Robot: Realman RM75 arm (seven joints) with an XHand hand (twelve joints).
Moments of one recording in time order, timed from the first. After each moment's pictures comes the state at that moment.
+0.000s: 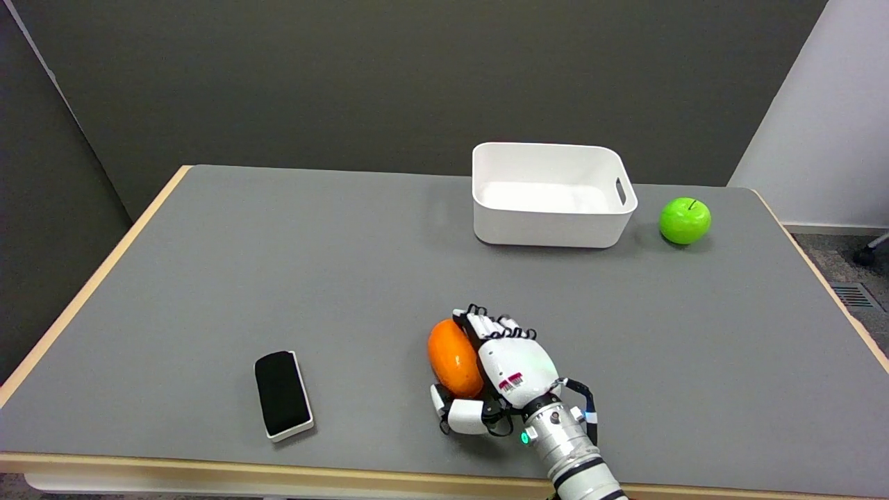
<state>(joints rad) -0.26 -1.27 -2.27 1.52 1.23 0.80 -0.58</state>
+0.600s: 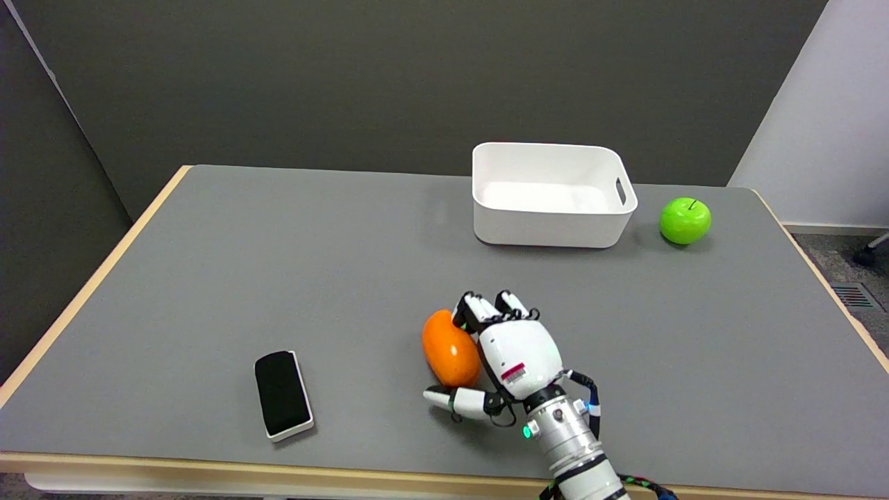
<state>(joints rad) -0.23 -1.28 -2.26 1.41 0.96 0.93 -0.42</state>
